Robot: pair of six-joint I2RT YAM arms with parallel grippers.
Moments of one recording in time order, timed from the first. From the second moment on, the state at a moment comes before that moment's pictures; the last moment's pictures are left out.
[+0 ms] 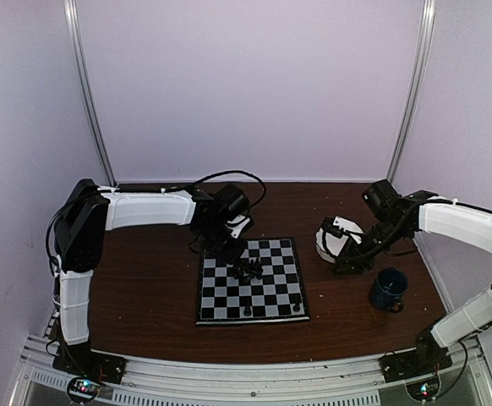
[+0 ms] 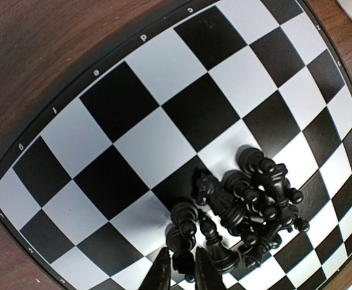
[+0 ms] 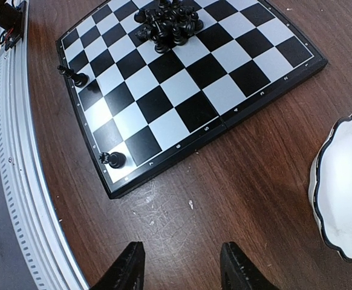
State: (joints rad) left arm -0.84 2.09 1.61 -0.73 0.06 -0.26; right arm 0.40 1.38 0.97 -0.79 -0.54 -0.52
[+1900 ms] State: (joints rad) left arm -1.05 1.65 1.09 -0.73 -0.01 -0.40; right arm 0.40 1.40 0.97 -0.79 -0.54 -0.52
